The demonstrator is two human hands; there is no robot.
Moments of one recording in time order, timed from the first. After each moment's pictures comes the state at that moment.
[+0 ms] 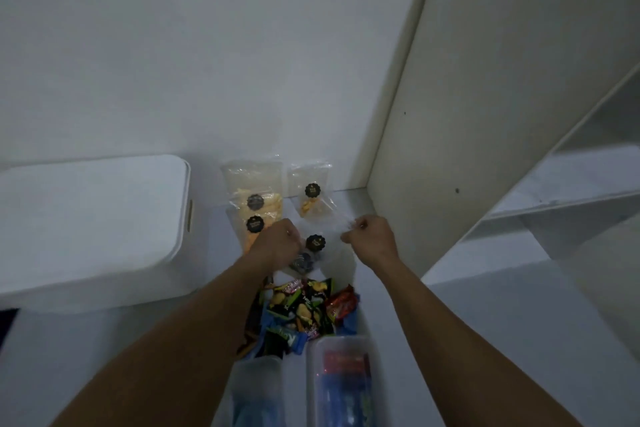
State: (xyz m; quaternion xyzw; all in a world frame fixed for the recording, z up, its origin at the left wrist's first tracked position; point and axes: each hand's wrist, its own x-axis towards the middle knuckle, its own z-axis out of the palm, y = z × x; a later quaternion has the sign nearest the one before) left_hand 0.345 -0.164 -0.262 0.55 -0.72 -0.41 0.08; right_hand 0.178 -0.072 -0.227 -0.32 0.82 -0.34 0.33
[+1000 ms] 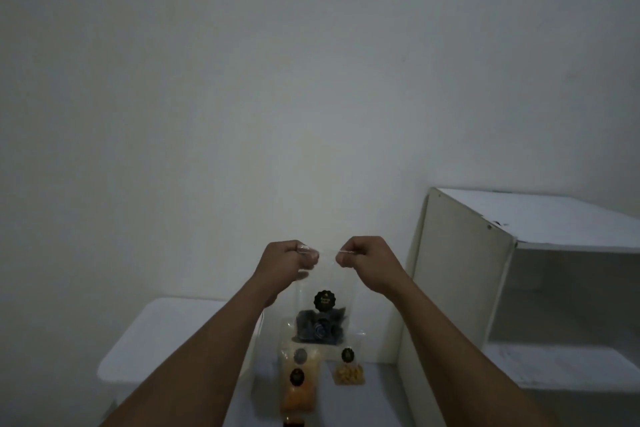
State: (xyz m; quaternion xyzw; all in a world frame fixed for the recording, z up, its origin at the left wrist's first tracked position) left_hand 0.437 -0.094 0.055 0.42 -0.59 -0.51 0.46; right_hand 0.248 -0.054 0.070 -0.65 0.60 -0.43 0.19
